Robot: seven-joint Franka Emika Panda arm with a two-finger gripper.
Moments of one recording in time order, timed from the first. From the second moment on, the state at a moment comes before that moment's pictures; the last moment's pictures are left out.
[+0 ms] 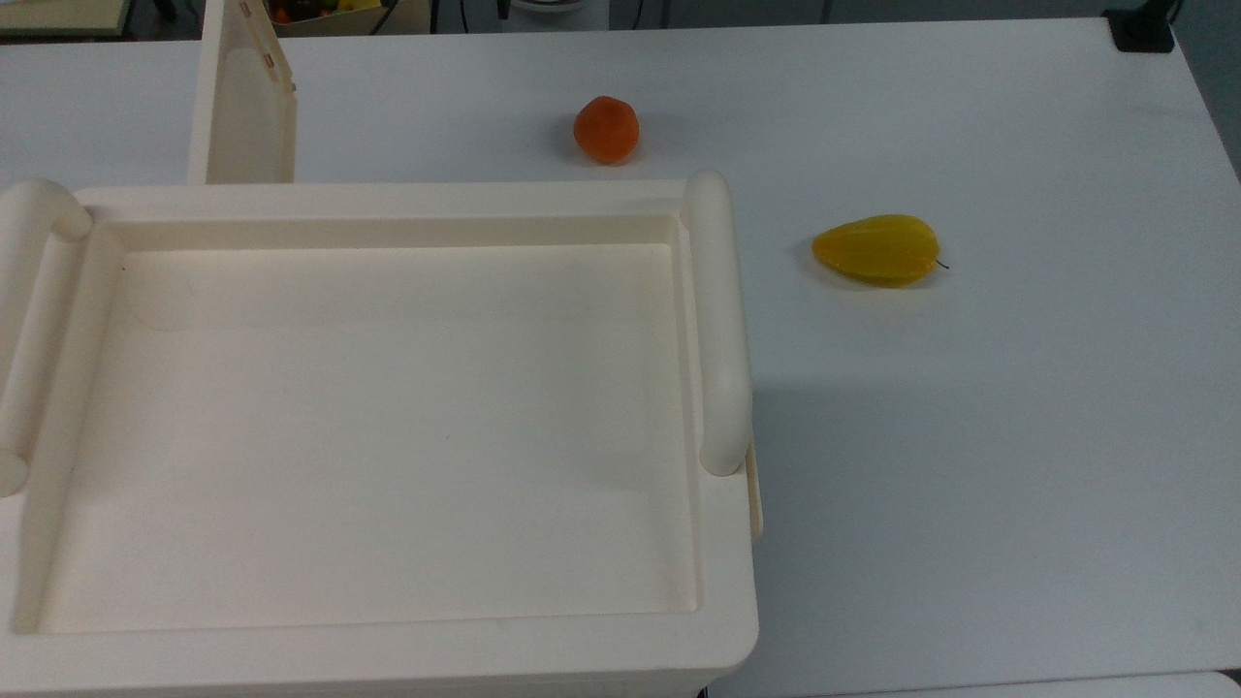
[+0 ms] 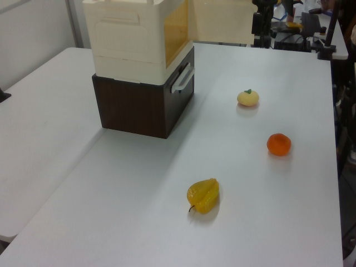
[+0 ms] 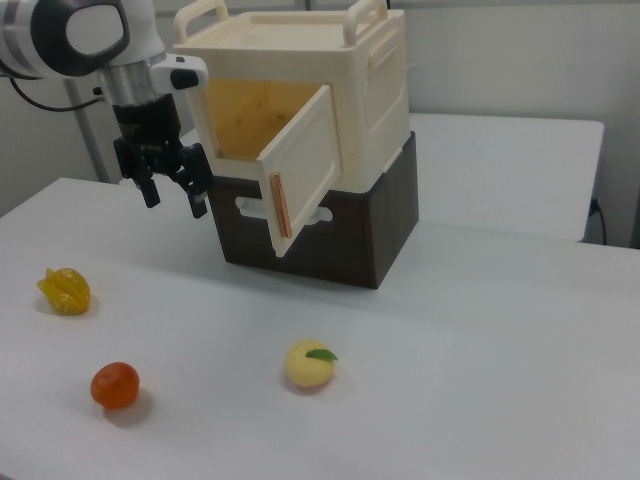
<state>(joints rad) 0.11 -0.03 -0.09 -1.65 -0.05 1.61 0.03</state>
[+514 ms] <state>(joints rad) 0.10 -0.03 -0.09 -1.65 -0.06 1.65 -0.01</state>
